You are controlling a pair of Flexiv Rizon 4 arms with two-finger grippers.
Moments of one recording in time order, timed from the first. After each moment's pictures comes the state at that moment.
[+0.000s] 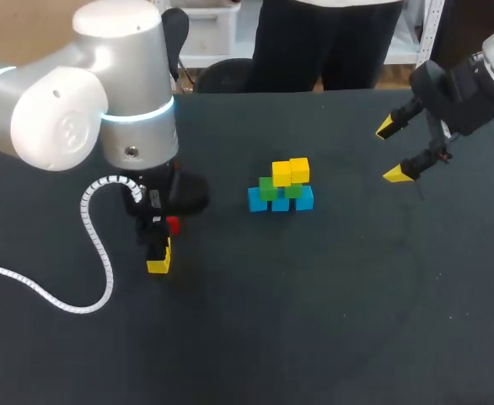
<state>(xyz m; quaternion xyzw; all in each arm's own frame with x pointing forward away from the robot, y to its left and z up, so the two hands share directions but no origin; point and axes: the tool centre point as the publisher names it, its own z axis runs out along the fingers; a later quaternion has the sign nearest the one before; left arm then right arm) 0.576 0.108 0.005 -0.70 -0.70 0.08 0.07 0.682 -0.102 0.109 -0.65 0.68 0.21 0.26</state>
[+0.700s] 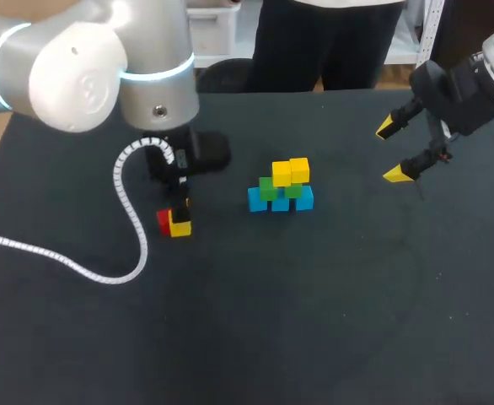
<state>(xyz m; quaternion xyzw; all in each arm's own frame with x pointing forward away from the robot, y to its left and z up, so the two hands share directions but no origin) 0.616 0.070 0.052 -0.64 -0.76 0.05 0.04 0.682 -0.102 0.109 -0.65 0.68 0.21 0.26</state>
